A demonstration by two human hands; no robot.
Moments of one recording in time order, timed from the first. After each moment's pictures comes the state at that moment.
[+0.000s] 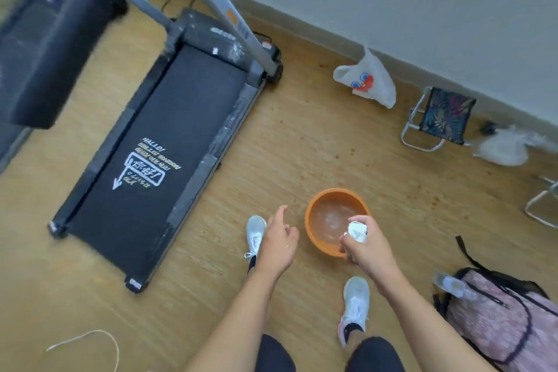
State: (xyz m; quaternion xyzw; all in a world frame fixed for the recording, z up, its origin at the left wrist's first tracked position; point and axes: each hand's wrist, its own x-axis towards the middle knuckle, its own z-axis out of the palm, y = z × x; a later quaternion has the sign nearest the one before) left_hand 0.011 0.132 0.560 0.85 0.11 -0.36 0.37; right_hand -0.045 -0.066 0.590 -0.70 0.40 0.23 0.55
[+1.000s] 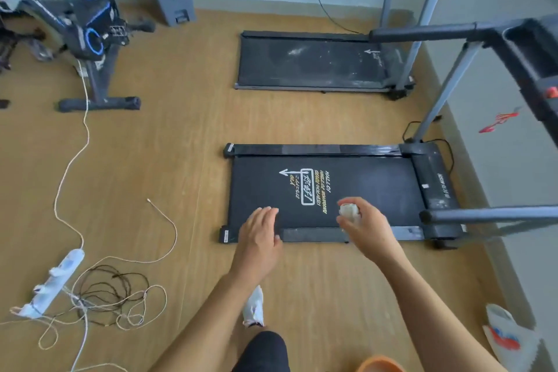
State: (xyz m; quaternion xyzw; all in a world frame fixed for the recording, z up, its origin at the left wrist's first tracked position) left_hand -0.064 0.669 0.777 0.88 0.33 -0.01 0.33; right_hand 0.123 0.518 0.868 -0.88 -0.17 0.31 0.31
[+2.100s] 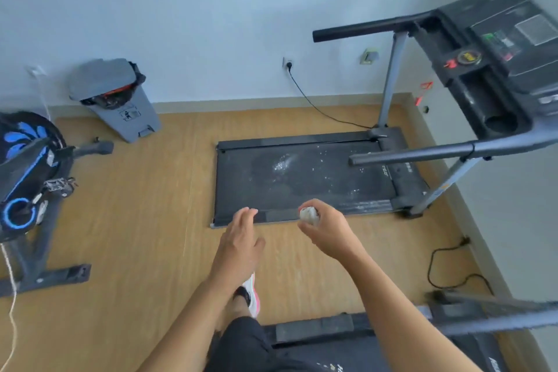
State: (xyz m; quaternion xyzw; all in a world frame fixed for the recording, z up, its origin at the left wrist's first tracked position) left_hand 0.640 1.327 0.873 0.88 0.33 0.00 0.34; right_hand 0.811 1.186 0.928 -0.85 -0.22 0.35 0.34
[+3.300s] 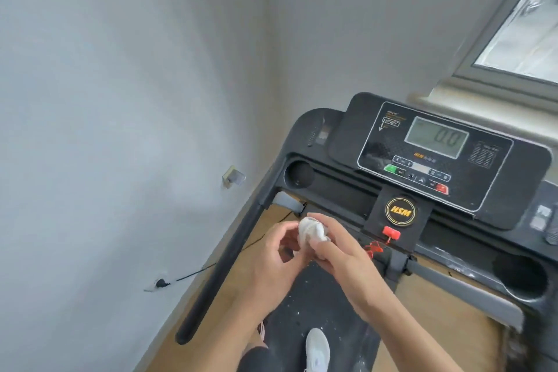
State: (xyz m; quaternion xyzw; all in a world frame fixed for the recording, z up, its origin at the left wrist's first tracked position) left_hand 1.608 1.568 1.000 0.84 -0.07 -0.18 0.51; right_hand 1.569 1.405 1.021 -0.69 0.17 0.13 0.69
